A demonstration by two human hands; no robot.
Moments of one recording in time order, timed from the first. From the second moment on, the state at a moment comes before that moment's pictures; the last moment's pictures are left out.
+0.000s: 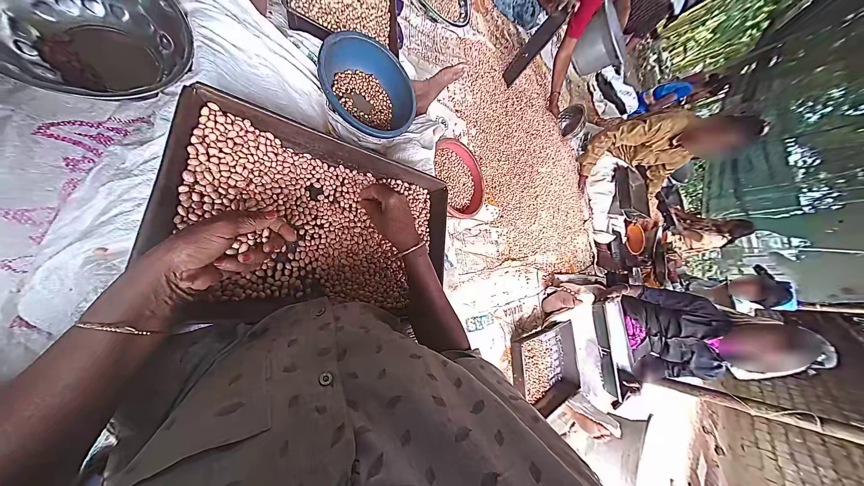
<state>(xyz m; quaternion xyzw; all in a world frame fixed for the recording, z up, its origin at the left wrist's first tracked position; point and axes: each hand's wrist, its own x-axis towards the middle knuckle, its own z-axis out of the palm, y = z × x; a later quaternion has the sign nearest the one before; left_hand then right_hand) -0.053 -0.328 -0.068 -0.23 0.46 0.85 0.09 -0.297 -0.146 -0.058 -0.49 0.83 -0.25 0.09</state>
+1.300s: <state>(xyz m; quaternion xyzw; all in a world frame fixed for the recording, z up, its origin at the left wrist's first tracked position) -0.053 -0.327 -0.059 -0.32 0.47 0.82 -0.05 -0.212 -0.113 -0.066 -0.50 0.82 -0.22 0.17</state>
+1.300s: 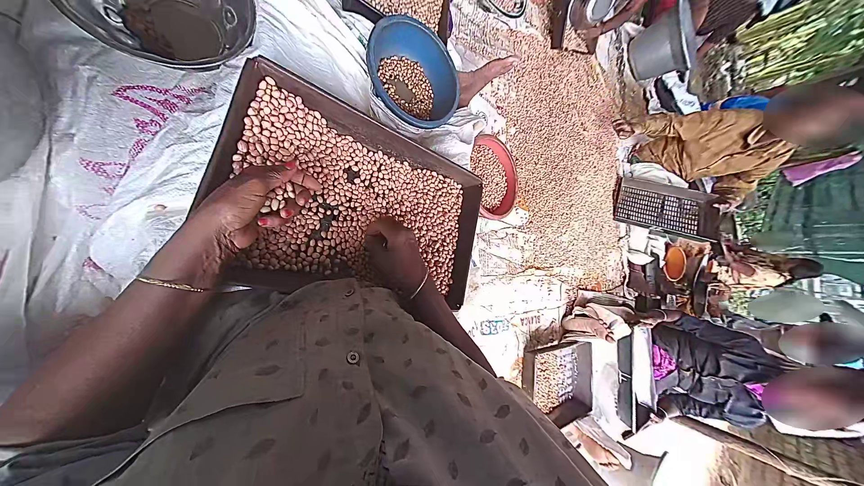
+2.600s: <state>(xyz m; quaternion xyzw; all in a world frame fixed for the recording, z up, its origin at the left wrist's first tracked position) -0.031 -0.343 -0.068 -0.11 0.19 0.89 -0.39 -0.171 -0.209 -0.091 -0.80 0.55 -0.13 0.19</state>
